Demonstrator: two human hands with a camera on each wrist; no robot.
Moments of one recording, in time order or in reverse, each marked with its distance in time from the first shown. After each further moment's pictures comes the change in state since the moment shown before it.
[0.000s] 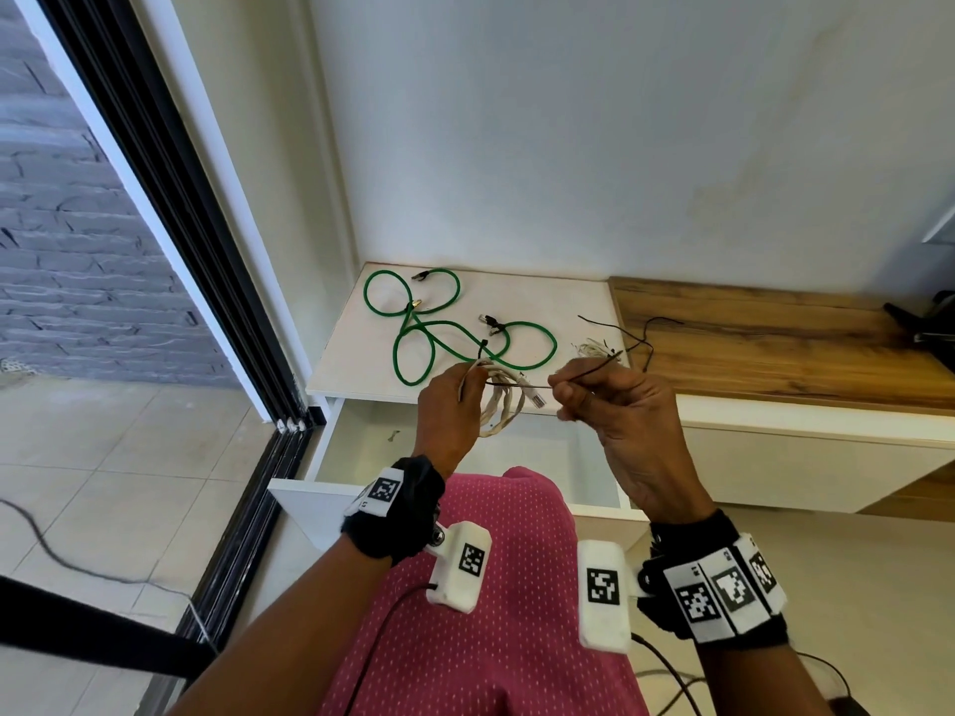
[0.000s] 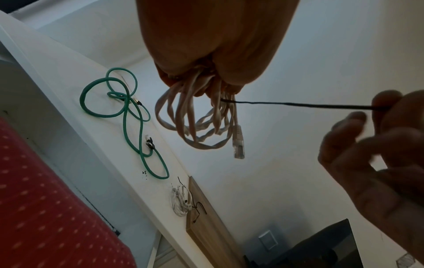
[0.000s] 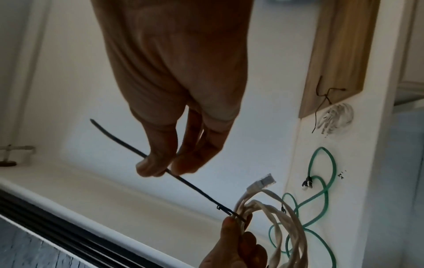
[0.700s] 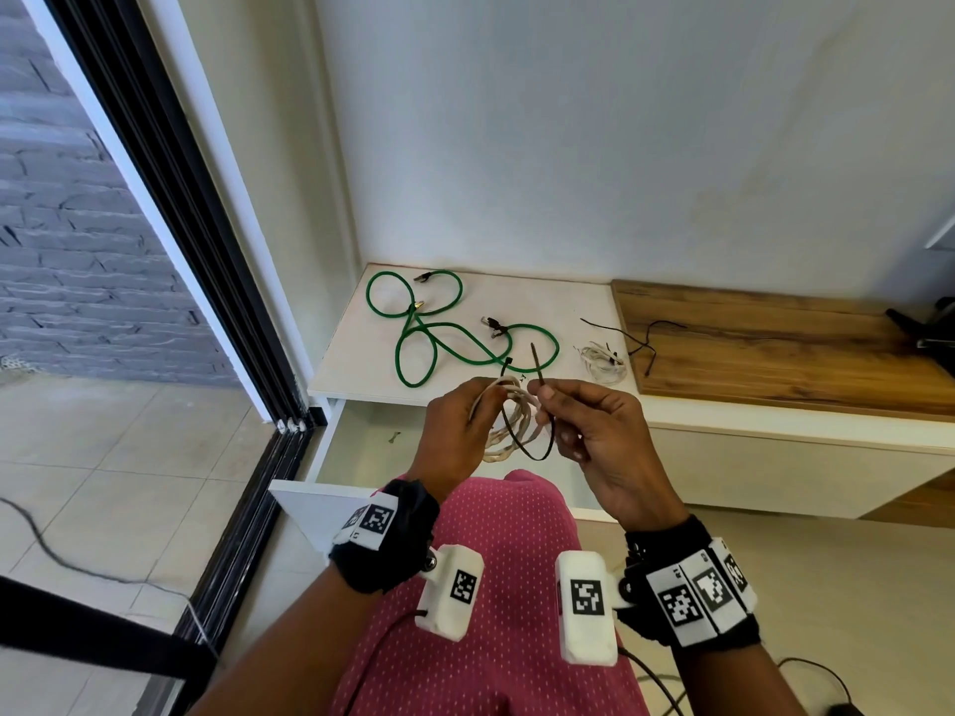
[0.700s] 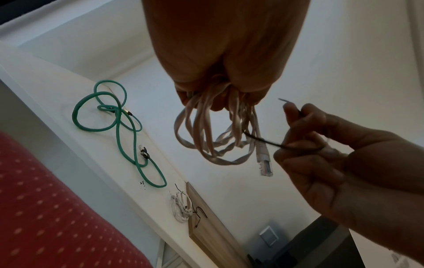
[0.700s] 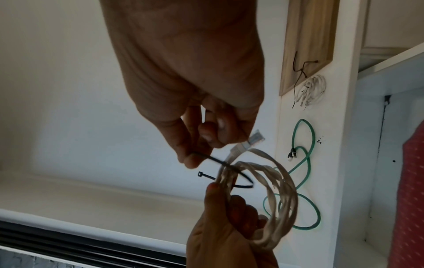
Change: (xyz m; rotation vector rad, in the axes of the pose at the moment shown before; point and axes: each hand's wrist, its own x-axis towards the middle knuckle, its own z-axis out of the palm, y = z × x) left_hand -0.019 0.006 -0.012 -0.062 -0.164 0.052; right_hand 0.000 0.014 0.015 0.042 0.103 0.326
